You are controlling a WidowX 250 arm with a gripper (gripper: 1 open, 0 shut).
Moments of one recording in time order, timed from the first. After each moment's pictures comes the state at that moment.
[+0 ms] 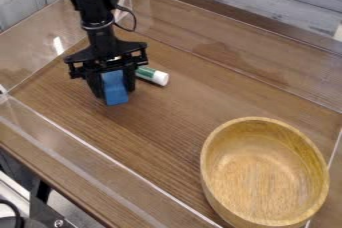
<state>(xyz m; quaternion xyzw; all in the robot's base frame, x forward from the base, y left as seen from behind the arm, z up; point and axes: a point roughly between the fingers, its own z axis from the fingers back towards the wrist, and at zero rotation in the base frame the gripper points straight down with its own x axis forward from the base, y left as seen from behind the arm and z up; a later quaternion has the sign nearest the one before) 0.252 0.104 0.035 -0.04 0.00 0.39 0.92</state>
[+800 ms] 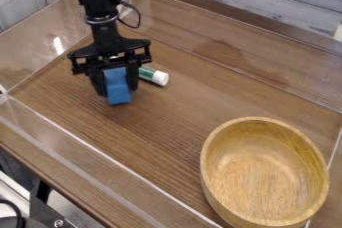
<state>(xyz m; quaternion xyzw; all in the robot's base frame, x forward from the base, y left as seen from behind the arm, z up) 0.255 0.096 0.041 -0.04 0.02 0.37 0.93</state>
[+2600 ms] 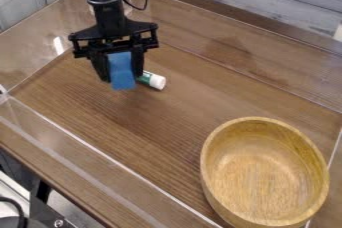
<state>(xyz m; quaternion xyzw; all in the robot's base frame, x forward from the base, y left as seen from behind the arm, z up) 0.254 0.080 0.080 -0.04 -0.02 0.33 0.94</state>
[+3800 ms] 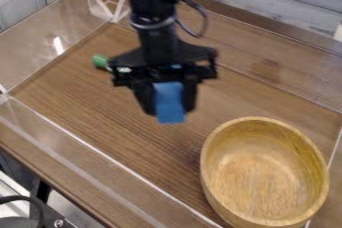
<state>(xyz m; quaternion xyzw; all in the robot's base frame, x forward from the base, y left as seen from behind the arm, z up) 0.214 -0.027 0.104 -0.06 -0.04 0.26 0.96</state>
